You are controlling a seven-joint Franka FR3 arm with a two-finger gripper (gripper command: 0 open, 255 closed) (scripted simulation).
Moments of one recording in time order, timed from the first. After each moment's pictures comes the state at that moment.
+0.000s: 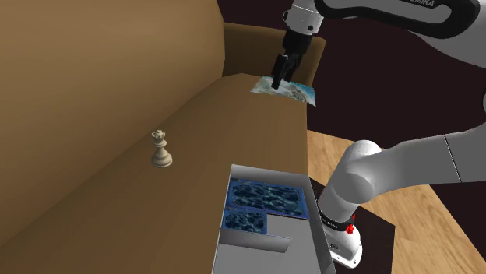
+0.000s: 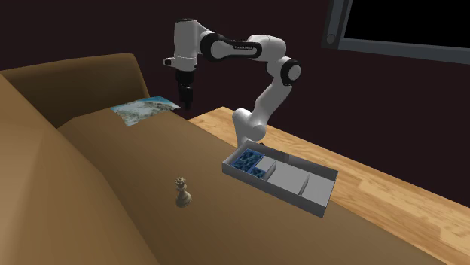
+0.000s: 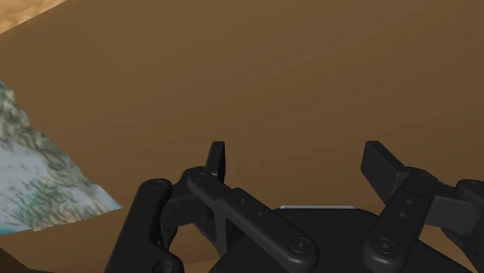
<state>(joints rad) 0.01 -0.83 0.00 -2.27 -0.04 1.57 -0.05</state>
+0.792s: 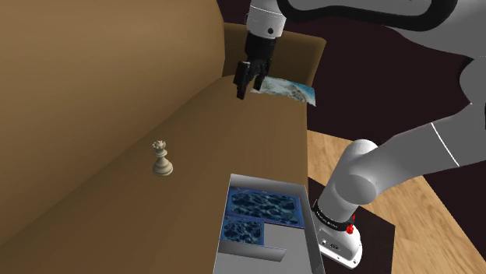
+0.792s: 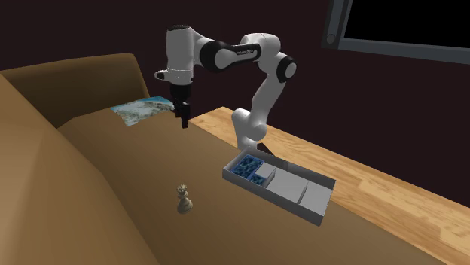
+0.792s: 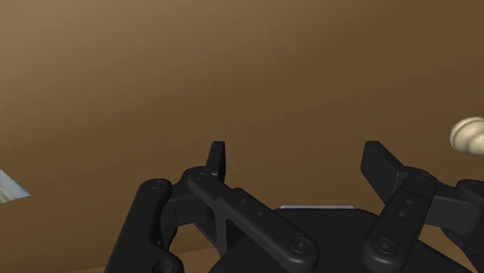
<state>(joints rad) 0.07 -0.65 0.19 -2.18 0.07 1.64 0.14</state>
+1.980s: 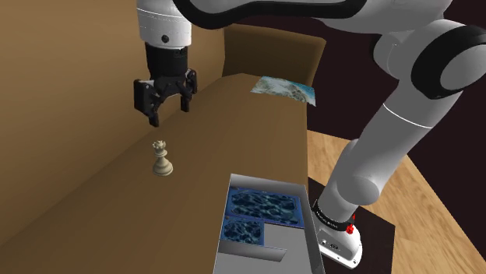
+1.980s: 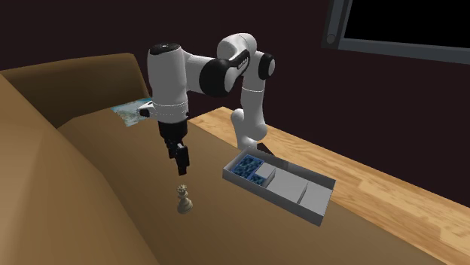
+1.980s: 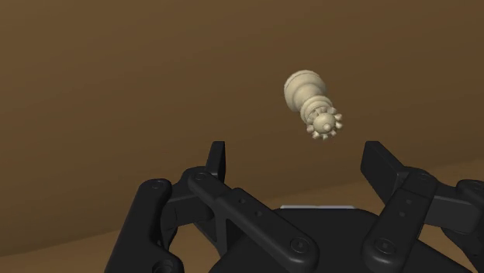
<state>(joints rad) 0.14 -0.12 0.54 -1.76 0.03 1.69 0.52</state>
